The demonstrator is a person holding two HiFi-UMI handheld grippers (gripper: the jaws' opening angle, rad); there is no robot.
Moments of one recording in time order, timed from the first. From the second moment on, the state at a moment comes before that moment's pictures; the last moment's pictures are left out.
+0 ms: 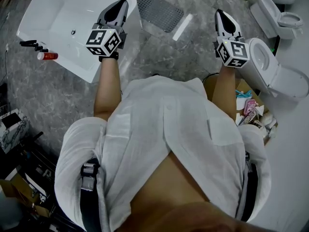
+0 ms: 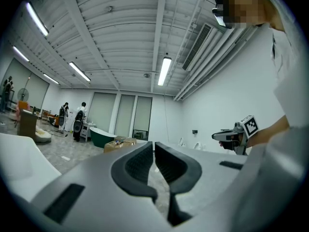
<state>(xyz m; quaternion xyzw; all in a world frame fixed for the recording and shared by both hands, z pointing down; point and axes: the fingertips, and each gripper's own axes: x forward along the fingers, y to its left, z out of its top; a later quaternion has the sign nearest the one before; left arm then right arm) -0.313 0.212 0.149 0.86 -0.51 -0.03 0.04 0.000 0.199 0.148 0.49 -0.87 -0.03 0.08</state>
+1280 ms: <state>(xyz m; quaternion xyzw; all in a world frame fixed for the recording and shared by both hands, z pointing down) -0.246 0.078 0.176 0.86 -0.50 -0.01 0.07 0.053 0.064 0.177 0.48 -0.87 0.00 0.07</state>
